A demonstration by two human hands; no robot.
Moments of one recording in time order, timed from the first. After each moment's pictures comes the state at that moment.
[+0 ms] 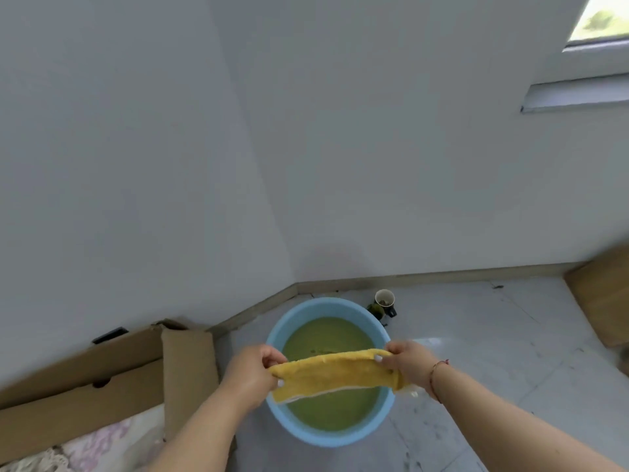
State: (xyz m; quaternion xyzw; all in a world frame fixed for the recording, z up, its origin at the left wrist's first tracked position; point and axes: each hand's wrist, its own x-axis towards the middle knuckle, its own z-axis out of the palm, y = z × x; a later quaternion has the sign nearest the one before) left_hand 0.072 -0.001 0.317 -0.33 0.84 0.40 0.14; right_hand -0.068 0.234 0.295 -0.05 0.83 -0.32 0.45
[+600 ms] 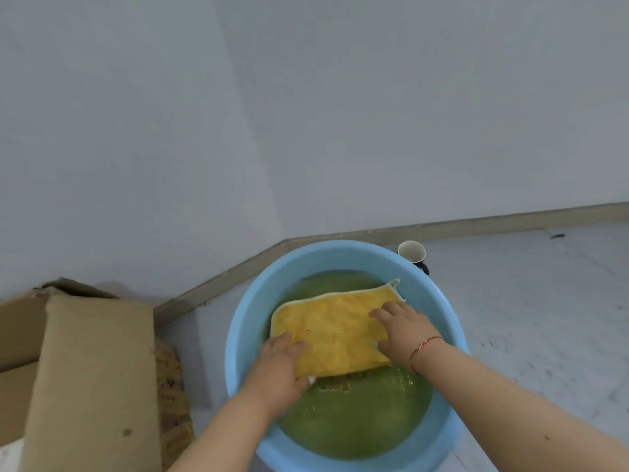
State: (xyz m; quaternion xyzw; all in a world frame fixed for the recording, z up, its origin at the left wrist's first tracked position) left_hand 0.023 -0.048 -0.063 -0.14 0.94 0.17 0.24; right_hand -0.123 0.156 -0.060 -0.31 0.92 0.00 0.24
